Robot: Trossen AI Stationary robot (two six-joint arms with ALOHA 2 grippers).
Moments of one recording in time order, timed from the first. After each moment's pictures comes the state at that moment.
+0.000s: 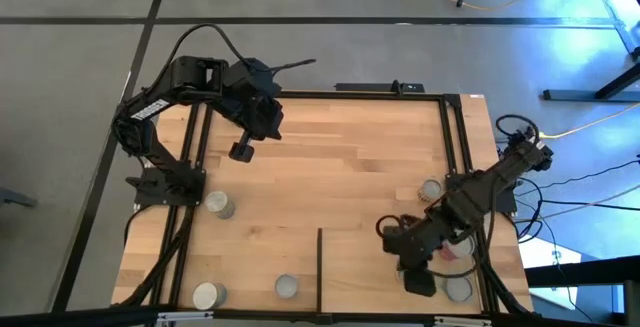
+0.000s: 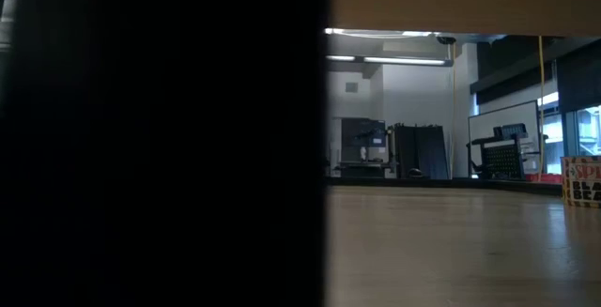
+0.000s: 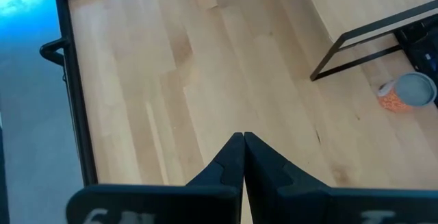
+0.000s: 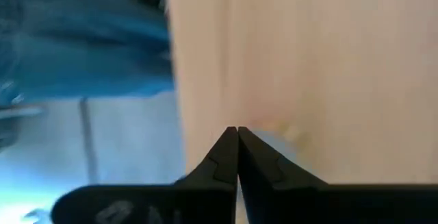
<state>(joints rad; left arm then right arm) 0.16 1.59 2.18 -1.52 0.15 0.43 0.63 1.57 1.59 -1.08 -0.18 0.82</state>
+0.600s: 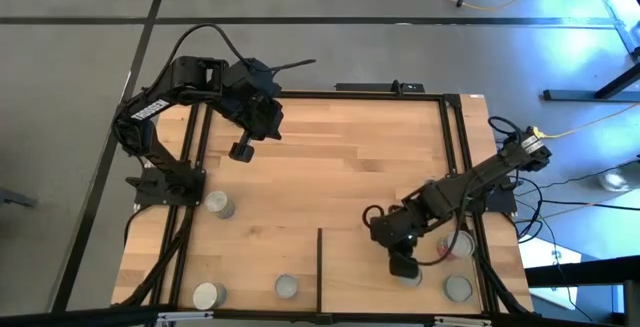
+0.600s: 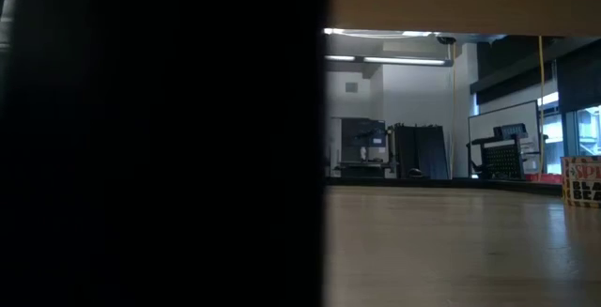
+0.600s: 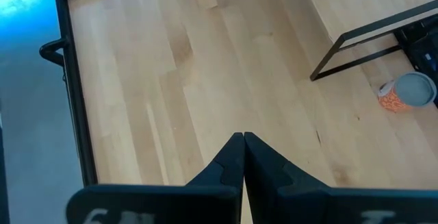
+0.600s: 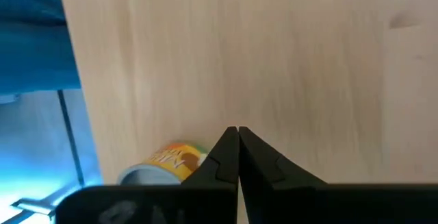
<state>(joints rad) 0.16 1.59 2.18 -1.52 0.15 0.43 0.51 1.57 1.37 -0.98 -0.28 0.70</state>
